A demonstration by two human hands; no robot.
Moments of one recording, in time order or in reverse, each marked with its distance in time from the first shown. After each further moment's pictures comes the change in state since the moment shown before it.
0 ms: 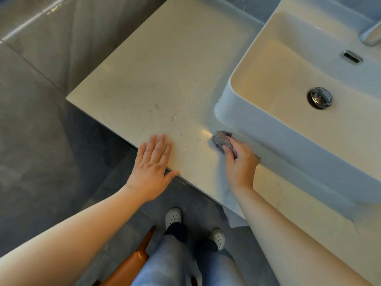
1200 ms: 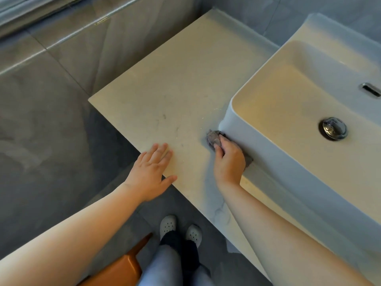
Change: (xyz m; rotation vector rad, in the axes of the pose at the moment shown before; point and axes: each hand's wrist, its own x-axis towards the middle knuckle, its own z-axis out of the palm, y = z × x) left_hand 0.005 0.023 -0.032 -0.095 -0.095 -0.173; right_hand 0.048 -0.017 0.021 0.012 -0.076 -0.130
